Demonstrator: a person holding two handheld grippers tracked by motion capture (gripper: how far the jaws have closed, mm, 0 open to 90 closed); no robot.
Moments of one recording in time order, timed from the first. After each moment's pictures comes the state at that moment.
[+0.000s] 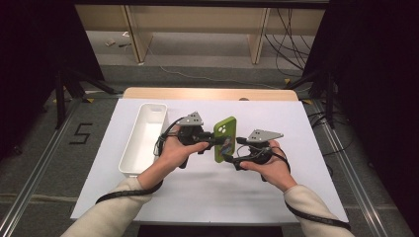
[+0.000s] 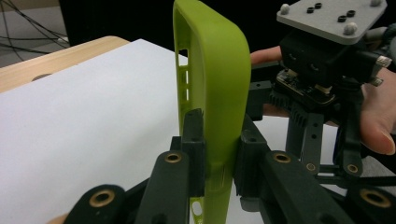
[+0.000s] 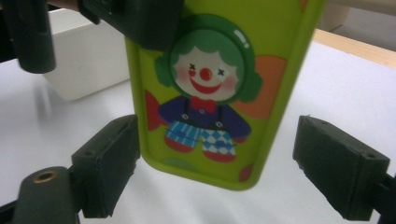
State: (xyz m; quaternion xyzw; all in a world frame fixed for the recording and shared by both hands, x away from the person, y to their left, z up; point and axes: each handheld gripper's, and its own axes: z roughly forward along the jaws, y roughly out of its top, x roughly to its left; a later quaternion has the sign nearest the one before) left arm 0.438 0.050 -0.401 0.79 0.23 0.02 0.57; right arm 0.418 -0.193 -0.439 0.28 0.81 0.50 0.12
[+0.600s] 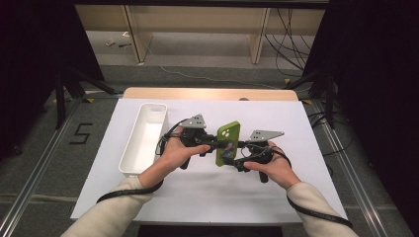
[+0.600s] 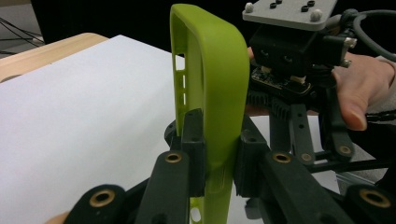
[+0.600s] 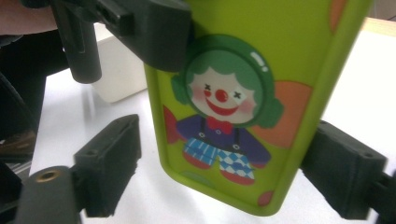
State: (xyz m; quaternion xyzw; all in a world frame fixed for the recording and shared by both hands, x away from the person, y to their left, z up) left arm 0.440 0.045 -0.408 0.79 0.21 0.00 0.57; right arm 0.426 -0.199 -0.450 0.26 0.80 0.53 0.04
